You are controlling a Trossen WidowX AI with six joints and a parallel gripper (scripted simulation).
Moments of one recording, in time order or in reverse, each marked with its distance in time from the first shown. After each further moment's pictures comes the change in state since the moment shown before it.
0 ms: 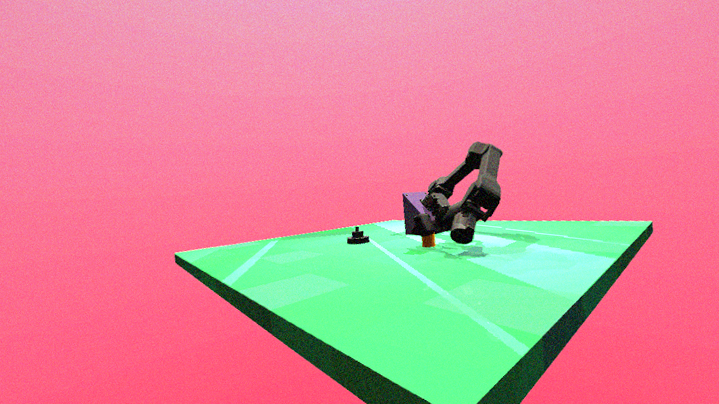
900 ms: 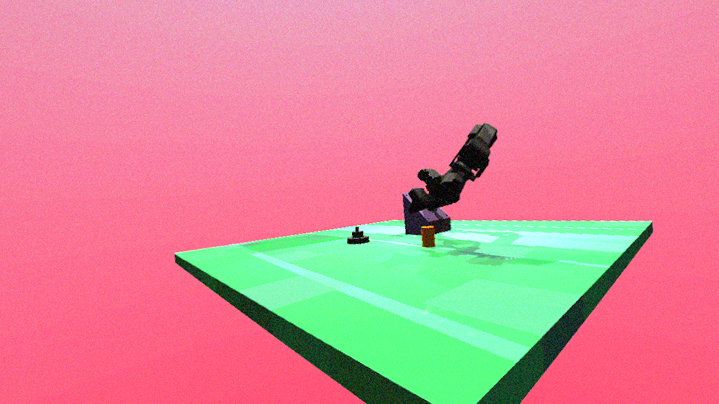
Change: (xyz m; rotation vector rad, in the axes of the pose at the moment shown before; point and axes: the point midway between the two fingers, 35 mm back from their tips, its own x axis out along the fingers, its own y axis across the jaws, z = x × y) arm -0.018 -0.007 0.068 -0.024 0.189 -0.031
